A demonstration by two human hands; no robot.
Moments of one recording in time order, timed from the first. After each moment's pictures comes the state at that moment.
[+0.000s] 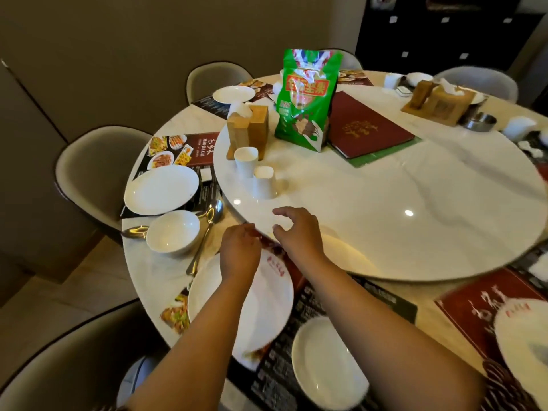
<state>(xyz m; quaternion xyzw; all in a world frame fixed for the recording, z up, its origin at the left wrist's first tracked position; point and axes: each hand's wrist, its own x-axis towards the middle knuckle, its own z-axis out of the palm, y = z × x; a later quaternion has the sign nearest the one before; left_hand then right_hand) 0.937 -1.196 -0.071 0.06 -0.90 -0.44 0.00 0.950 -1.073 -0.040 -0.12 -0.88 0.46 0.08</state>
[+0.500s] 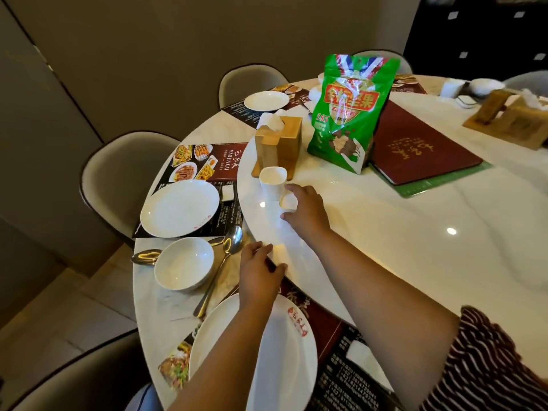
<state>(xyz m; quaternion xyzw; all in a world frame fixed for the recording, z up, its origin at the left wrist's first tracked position) 0.875 -1.186 -0.098 0.09 -0.91 -0.41 0.01 0.777 -1.071 -0.052 -0.04 -0.93 0.36 0.05</state>
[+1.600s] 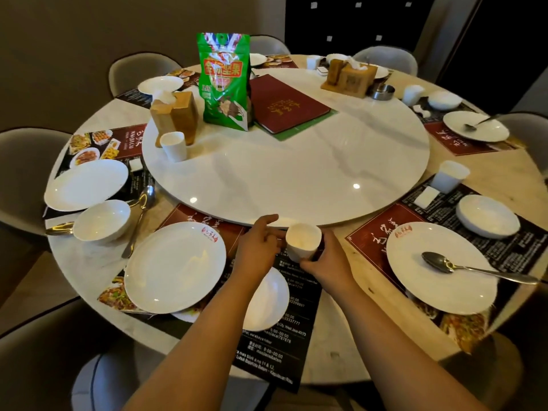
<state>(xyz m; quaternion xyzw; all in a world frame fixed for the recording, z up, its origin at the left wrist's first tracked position) 1.060 -1.085 -0.054 -0.10 -0.80 -0.56 -0.18 1.134 -0.944 -0.087 -0.24 -0.81 0.52 0.11</state>
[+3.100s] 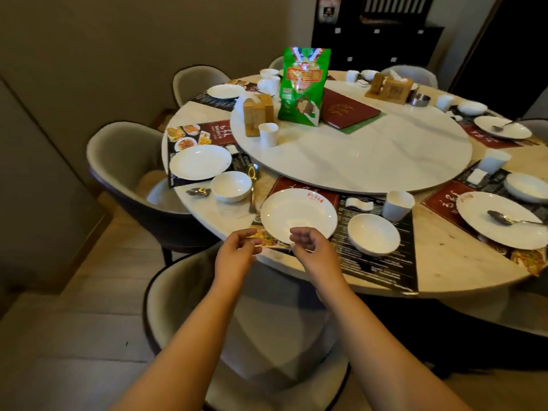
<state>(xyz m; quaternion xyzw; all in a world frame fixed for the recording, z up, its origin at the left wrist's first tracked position) 1.104 -1.427 -0.040 0.01 -0.73 -0.67 -0.15 1.167 -1.283 -0.037 -0.23 -0.75 0.61 0.12</state>
